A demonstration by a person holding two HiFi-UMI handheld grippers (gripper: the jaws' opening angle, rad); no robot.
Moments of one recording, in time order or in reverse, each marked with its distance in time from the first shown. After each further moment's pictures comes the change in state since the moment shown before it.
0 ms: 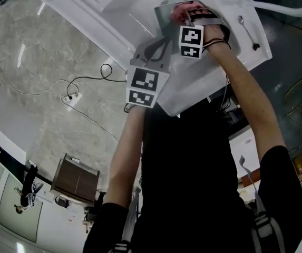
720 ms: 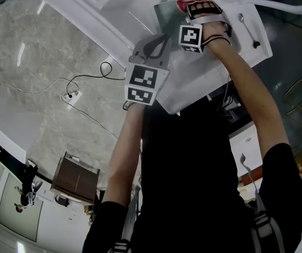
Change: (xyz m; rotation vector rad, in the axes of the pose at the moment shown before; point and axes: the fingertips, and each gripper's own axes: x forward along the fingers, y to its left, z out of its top) left arm 0.000 0.002 0.001 -0.005 -0.008 -0.001; right arm 0.005 -0.031 -0.028 -0.211 0.188 -0.224
